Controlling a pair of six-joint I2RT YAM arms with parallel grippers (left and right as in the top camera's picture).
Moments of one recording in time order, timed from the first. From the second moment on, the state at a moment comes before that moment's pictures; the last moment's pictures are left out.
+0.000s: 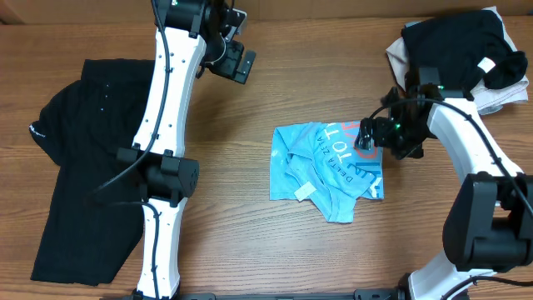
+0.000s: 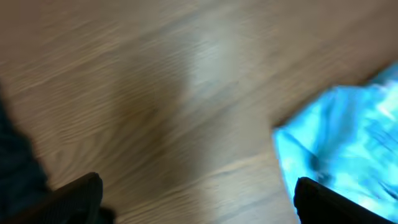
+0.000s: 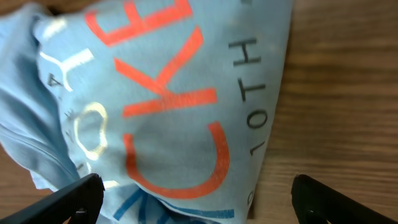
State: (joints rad) left arm -0.25 2.44 2.78 -1.63 0.13 0.13; right arm -0.03 1.83 1.33 -1.04 -0.27 0.04
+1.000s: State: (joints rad) left arm -0.55 2.44 2.24 -1.40 0.34 0.53; right arm -0.06 1.83 1.33 -1.01 -0.28 0.04
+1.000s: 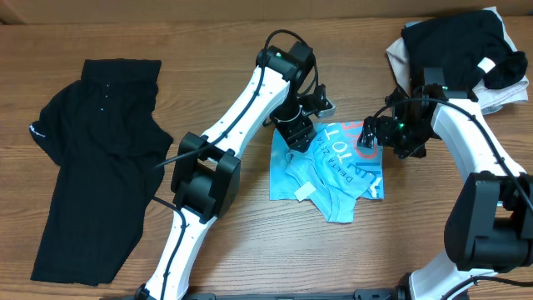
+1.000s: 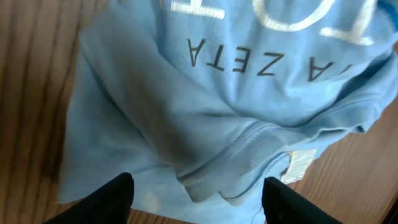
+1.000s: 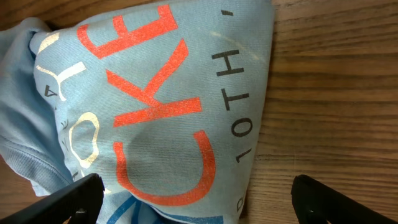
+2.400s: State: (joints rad) left arm -0.39 2.44 2.34 -1.23 -0.14 0.30; right arm -0.06 1.83 1.33 -1.00 -0.28 0.04
